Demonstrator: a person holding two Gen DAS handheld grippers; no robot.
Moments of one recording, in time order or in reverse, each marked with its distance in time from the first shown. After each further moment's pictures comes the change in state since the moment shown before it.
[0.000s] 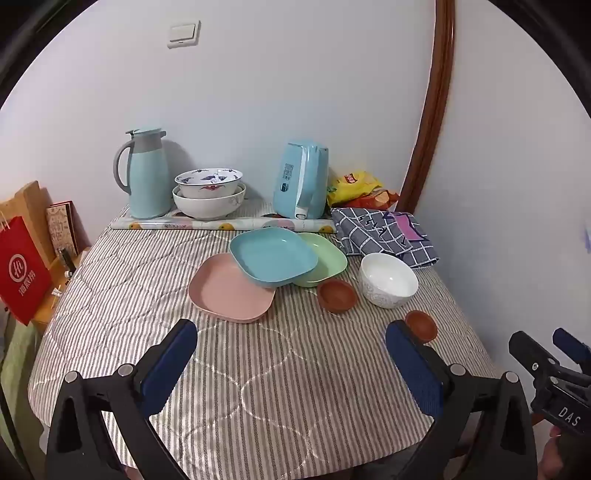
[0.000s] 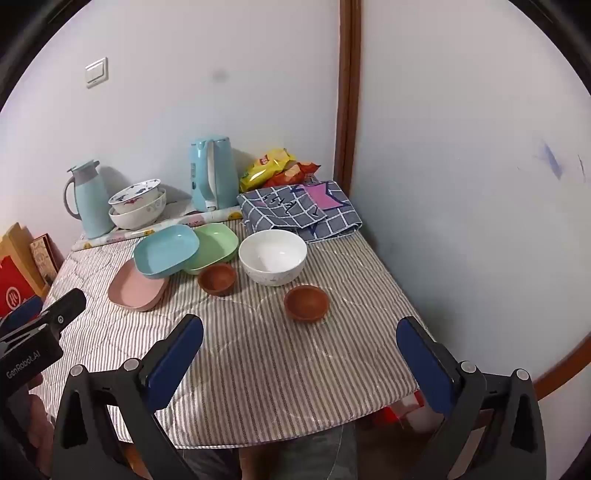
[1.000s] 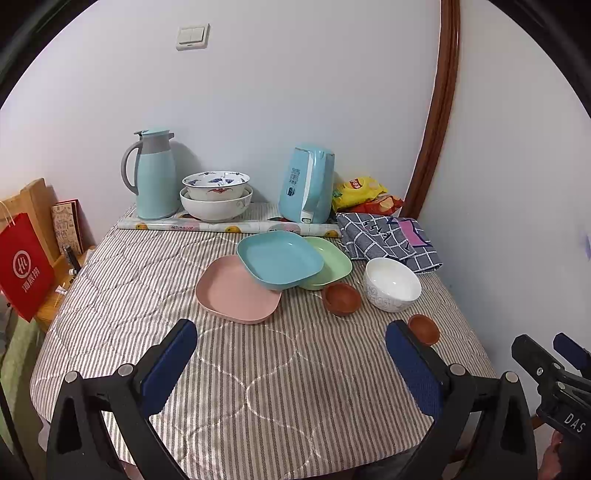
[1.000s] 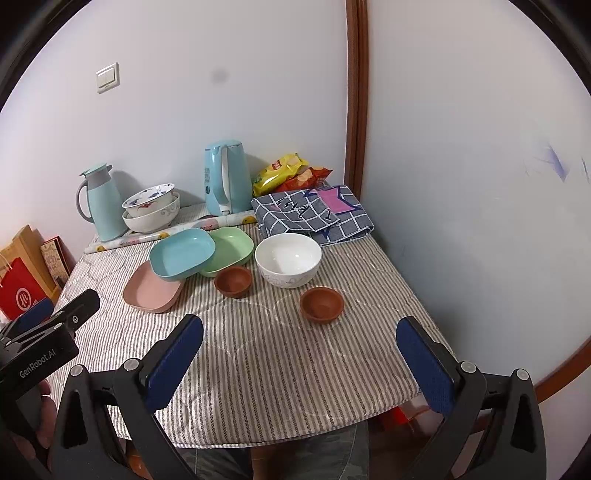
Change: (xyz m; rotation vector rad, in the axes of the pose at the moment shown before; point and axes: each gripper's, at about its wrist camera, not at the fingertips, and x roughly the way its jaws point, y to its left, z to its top) left arm -0.007 0.001 0.004 -0.018 0.009 0.025; right arm -0.012 0.005 0.002 0.004 -0.008 0.038
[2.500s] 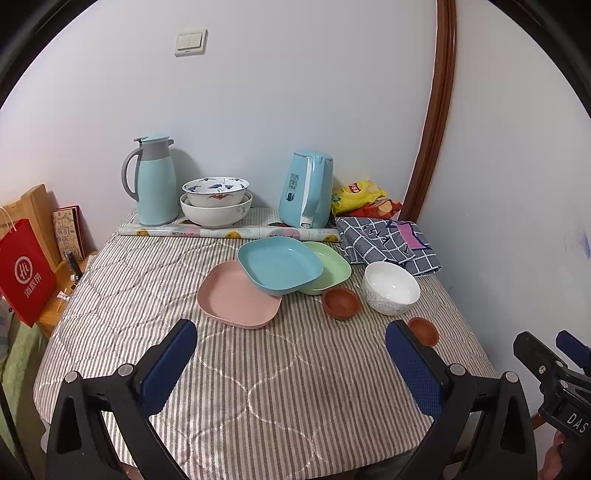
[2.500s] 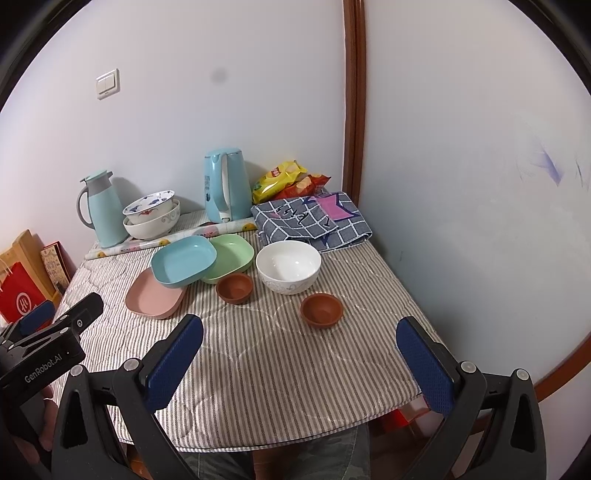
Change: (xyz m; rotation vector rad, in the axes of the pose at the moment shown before) left arm -0.007 0.003 -0.001 0.007 -0.022 -0.005; right arm -0.008 0.004 0.001 0.009 -0.020 -0.005
